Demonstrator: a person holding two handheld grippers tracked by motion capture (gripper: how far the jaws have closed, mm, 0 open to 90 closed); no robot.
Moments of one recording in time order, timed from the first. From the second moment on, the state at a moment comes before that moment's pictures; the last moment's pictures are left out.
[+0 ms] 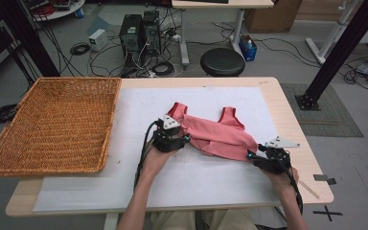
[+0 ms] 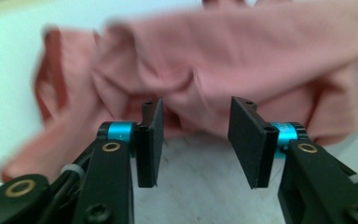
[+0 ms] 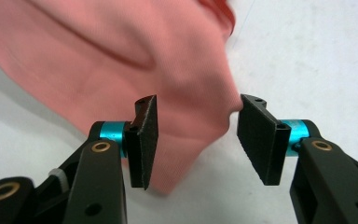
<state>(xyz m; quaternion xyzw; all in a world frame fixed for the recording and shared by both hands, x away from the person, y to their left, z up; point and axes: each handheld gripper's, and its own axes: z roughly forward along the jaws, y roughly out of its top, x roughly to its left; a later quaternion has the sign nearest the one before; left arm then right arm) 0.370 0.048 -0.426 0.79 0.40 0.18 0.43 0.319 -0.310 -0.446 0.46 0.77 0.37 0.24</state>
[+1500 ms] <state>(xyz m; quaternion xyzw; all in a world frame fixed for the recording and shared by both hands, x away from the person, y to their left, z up) 0.321 0.070 -0.441 0.83 0.36 0.11 0.41 0.291 -0.278 -0.451 0.36 0.83 0.39 0.17</state>
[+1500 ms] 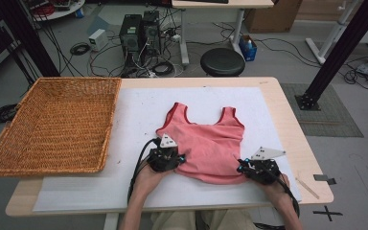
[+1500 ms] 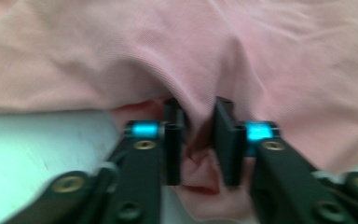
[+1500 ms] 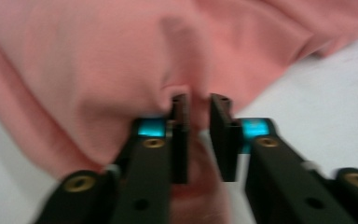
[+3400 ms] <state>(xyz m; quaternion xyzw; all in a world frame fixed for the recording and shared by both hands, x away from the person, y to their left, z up) 0.347 0.104 -0.448 0.79 0.44 0.20 0.38 0.345 -0.285 -0.445 0.43 0.80 0.36 0.21</state>
